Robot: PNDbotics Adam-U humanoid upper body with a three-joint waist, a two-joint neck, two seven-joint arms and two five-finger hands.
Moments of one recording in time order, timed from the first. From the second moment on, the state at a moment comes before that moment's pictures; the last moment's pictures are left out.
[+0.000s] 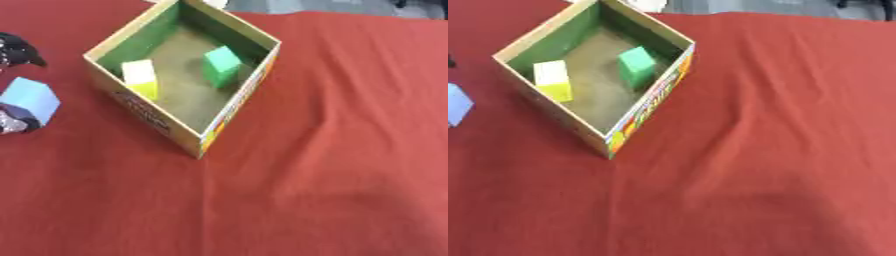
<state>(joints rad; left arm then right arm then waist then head) -0.77 0.95 -0.30 -1.53 -0.93 -0.14 -0.46 0.31 -0.38 -0.41 -1.98 -0.50 -0.70 0.47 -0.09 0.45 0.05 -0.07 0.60</state>
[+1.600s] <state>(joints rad) -0.77 0.94 -0.29 -1.52 -0.87 -0.15 -0.43 0.32 -0.36 -0.40 -1.98 -0.48 -0.67 0.49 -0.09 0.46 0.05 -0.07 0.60</state>
